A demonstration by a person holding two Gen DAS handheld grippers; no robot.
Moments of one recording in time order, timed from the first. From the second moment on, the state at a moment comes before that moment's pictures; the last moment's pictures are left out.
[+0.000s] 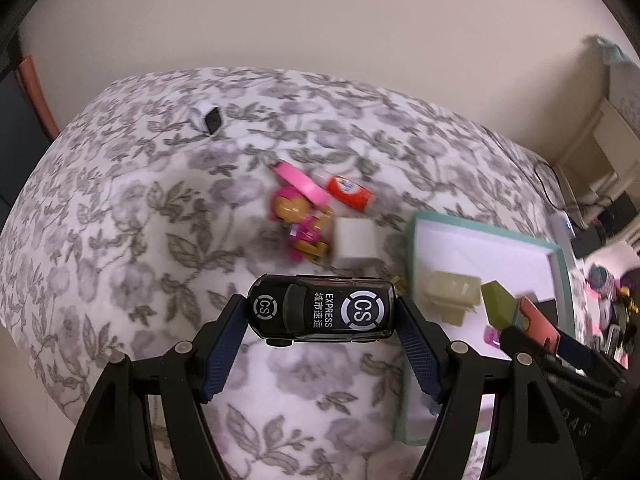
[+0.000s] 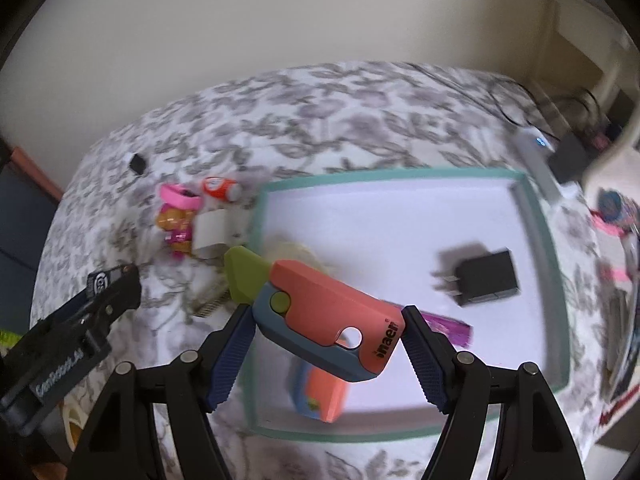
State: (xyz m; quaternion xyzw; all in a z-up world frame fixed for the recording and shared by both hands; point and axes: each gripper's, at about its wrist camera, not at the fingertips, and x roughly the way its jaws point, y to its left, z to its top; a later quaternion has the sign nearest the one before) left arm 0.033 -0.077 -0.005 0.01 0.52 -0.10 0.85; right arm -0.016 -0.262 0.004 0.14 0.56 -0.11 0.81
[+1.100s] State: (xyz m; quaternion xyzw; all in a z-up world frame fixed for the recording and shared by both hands) left arm -0.014 -0.187 -0.043 0.13 0.52 -0.23 0.81; right arm -0.047 -0.345 -0.037 0.21 0.61 -0.22 0.73
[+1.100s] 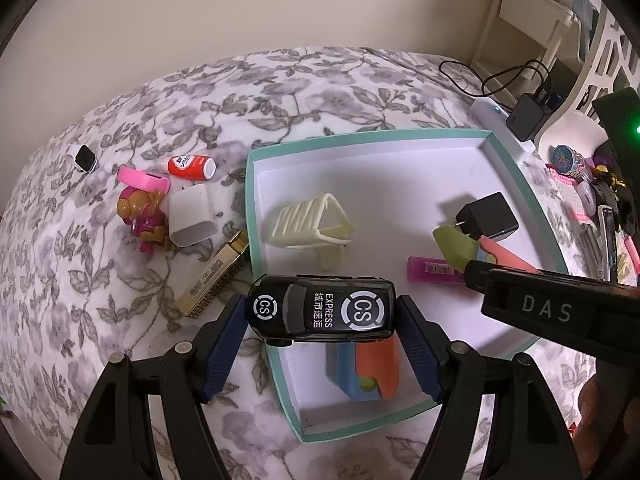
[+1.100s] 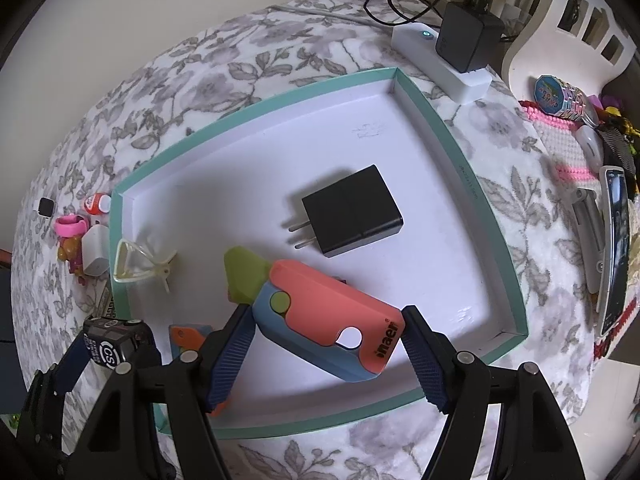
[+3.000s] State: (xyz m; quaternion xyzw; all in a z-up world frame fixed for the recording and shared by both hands) left arm 0.055 -0.037 -0.053 -0.07 0.56 0.01 0.83; right arm -0.028 -0.316 -0.021 0.15 0.57 -0.19 0.79
